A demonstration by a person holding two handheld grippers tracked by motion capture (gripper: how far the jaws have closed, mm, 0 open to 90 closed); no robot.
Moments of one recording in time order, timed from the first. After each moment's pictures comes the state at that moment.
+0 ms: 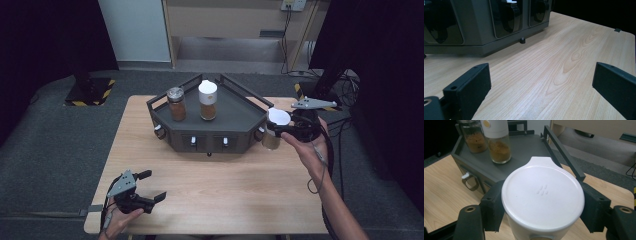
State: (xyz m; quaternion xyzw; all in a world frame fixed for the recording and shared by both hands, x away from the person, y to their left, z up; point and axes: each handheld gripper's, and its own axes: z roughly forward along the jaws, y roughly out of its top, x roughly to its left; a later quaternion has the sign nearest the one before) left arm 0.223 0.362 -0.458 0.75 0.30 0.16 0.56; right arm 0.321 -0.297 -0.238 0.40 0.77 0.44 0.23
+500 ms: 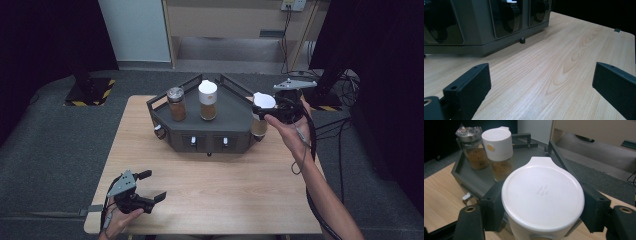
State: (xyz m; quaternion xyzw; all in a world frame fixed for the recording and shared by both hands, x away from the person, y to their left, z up) left arm 0.223 0.362 -0.458 0.75 0.30 0.16 0.56; right arm 0.354 -0.256 -0.217 0.40 0.77 0.44 0.24
